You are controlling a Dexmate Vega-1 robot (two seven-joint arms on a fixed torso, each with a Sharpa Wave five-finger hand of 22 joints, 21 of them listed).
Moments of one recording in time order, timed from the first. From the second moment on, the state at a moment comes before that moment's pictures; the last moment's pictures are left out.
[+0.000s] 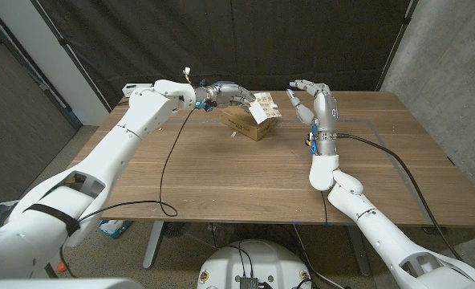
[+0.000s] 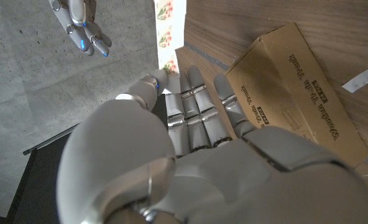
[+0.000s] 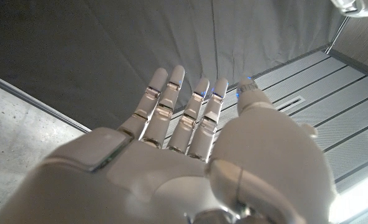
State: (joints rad) left arm 0.49 0.51 0.42 -1.60 -0.42 0.53 -0.48; left_hand 1.02 0.05 0.60 -0.12 0.41 0.97 0.11 0.37 0.60 0.65 -0.04 0.55 0.49 0.63 -0.06 0.43 0.53 0.02 0.08 1.52 0.19; right arm -0.91 -0.30 -0.32 -1.37 -0.81 0.46 -1.00; right_hand 0.83 -0.02 0.33 -0.05 0.22 0.83 -0.17 0.18 0.20 0.71 -0.17 0.23 0.24 0.68 -0.07 0.22 0.36 0.24 -0.04 1.11 0.18
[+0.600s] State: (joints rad) left arm 0.60 0.55 0.33 -1.69 -0.51 0.48 -0.38; left_hand 0.91 0.02 0.59 -0.11 0.34 0.68 -0.04 0.28 0.51 0.51 -0.13 0.44 0.43 0.46 -0.05 0.26 0.52 -0.13 0.13 1.39 0.17; right arm -0.97 -0.26 -0.27 -1.45 -0.70 0.47 -0.94; right_hand 0.73 -0.03 0.31 -0.01 0.22 0.68 -0.14 0.17 0.19 0.61 -0.13 0.20 0.22 0.61 -0.06 0.20 0.36 0.21 -0.04 1.09 0.18
